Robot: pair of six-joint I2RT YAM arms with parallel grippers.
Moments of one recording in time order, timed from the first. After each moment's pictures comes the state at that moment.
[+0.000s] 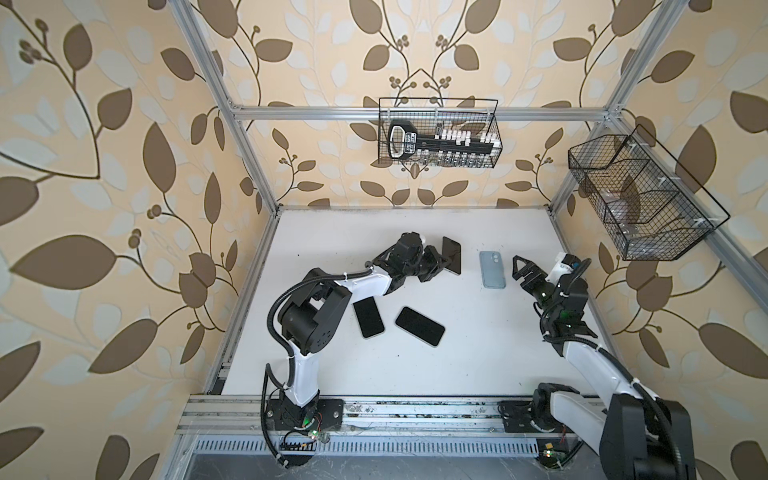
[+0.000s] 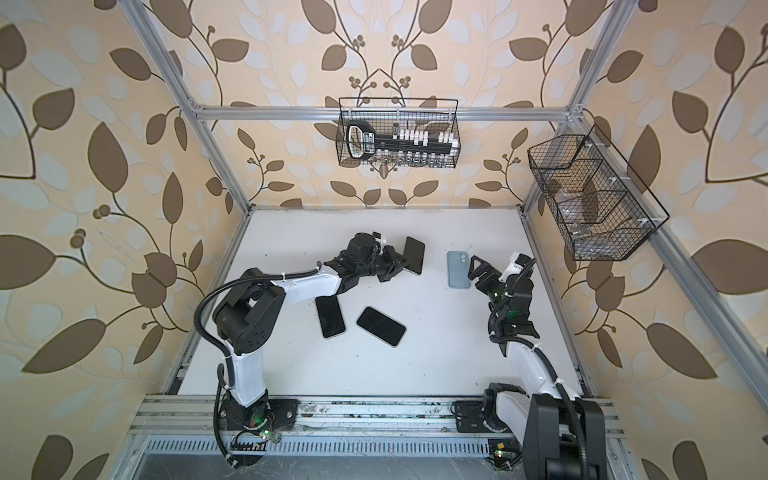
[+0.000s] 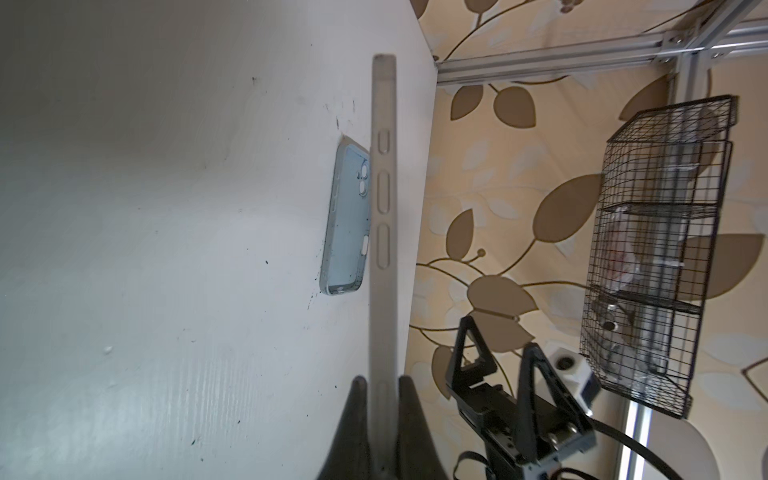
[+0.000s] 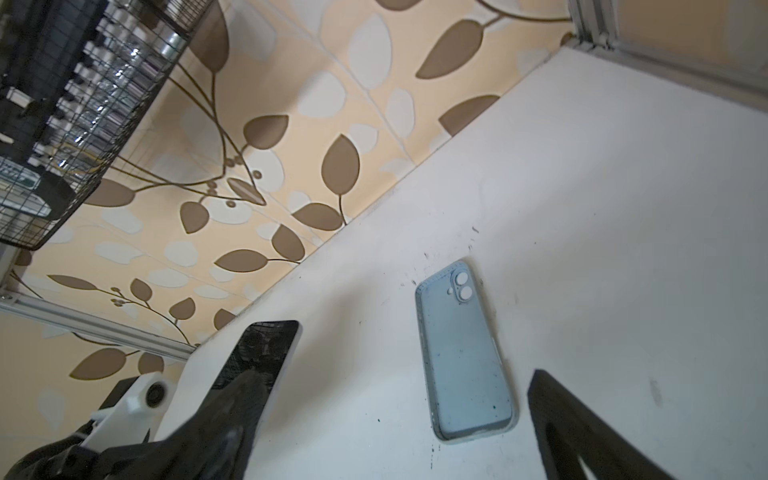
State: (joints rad) left arm -0.66 1.97 1.26 0.29 0.43 -1.29; right arm -0.15 1.00 0.39 0.35 -0.17 0.63
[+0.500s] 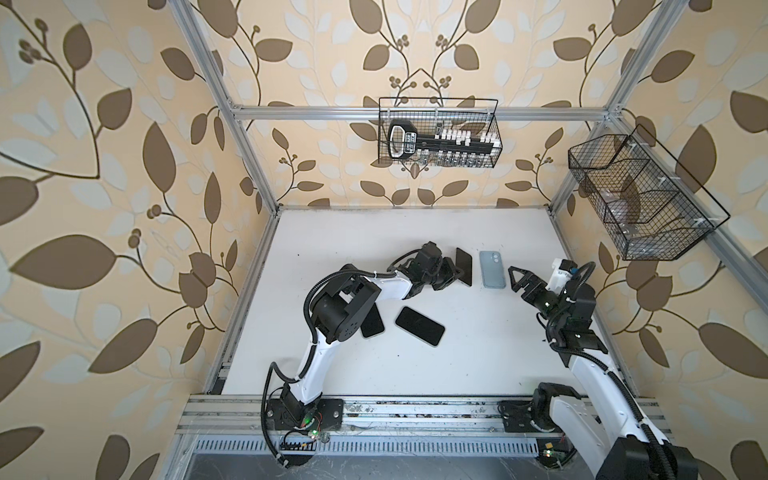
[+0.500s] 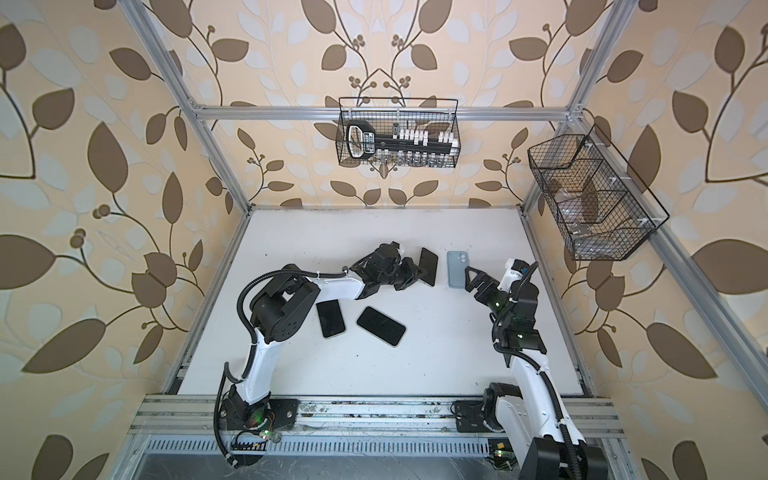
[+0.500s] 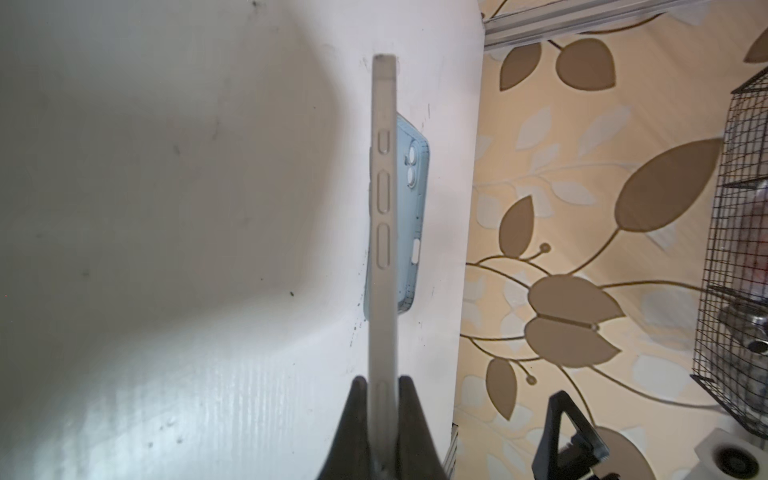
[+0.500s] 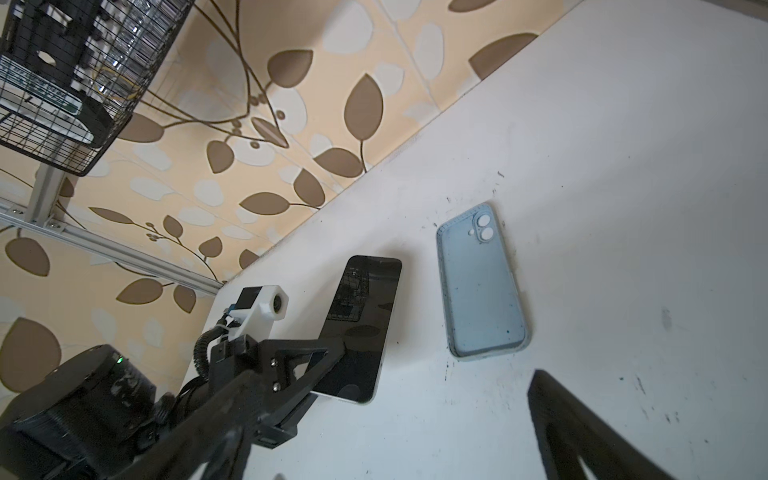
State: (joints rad) left arm -0.72 2.18 1.38 0.32 0.35 -1.24; right arm -0.17 0.84 0.39 0.10 -0.33 0.59
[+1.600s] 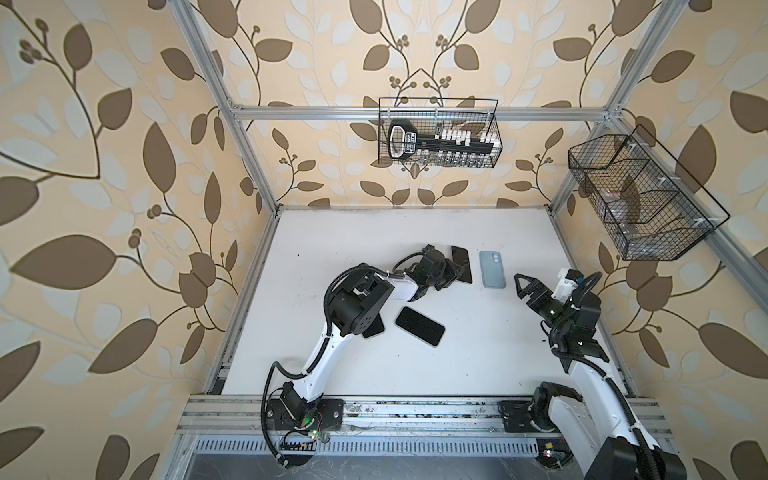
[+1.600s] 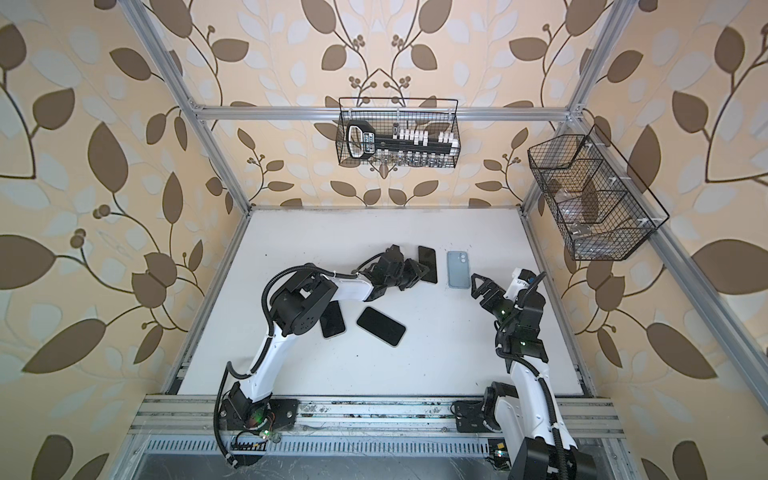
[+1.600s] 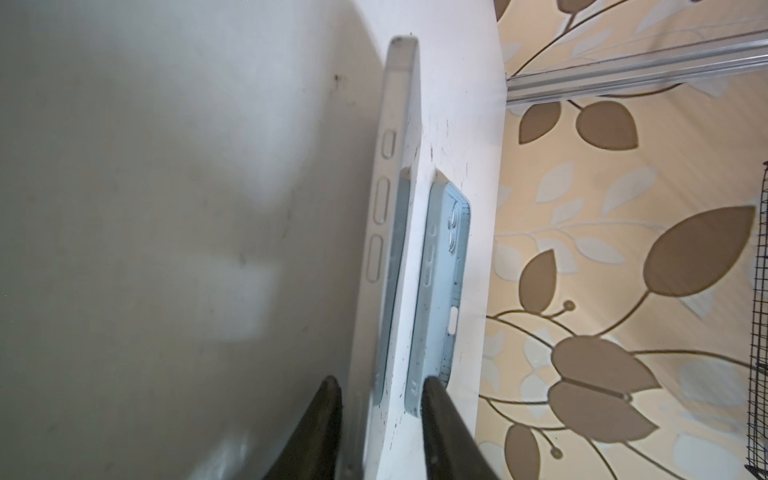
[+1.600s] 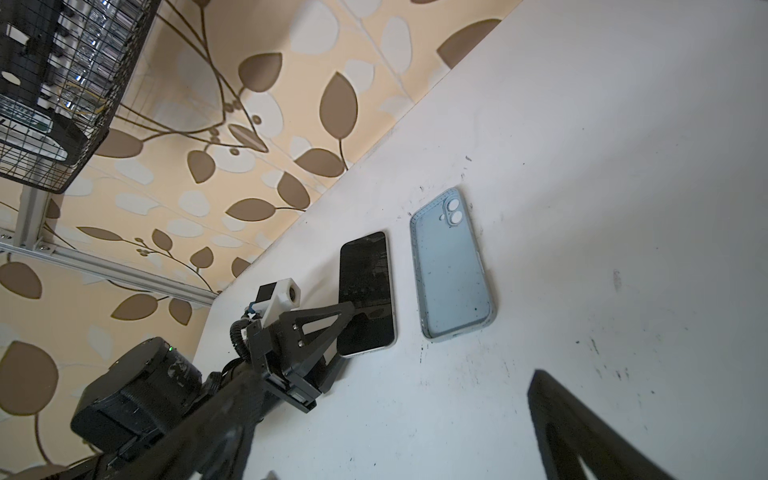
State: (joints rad) left arm -0.73 2.33 1.46 0.43 0.24 -1.29; right arm -0.27 0.81 0.32 0.11 -0.39 0.61
